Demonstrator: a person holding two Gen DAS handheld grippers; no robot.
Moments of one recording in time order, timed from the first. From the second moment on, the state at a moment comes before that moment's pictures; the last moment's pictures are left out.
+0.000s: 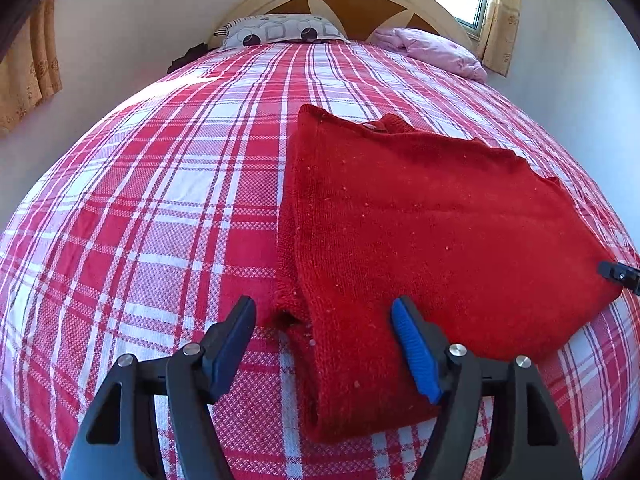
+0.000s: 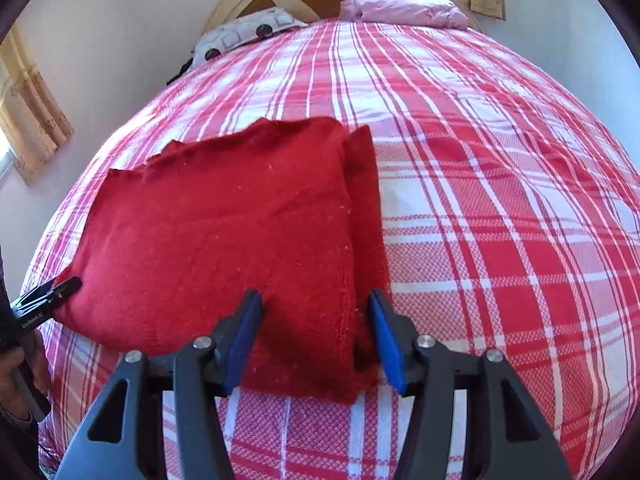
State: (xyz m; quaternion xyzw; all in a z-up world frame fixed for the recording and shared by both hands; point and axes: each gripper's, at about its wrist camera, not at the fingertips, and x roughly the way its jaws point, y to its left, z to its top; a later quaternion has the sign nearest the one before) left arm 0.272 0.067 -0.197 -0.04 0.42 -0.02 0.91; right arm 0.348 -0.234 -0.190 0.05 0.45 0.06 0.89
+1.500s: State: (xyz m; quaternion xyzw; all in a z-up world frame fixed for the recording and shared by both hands) left arm 0.254 0.141 -0.177 -0.08 0.40 0.05 0.91; right arm 0.299 -0.159 -0.139 -0.07 0.35 0.07 0.93
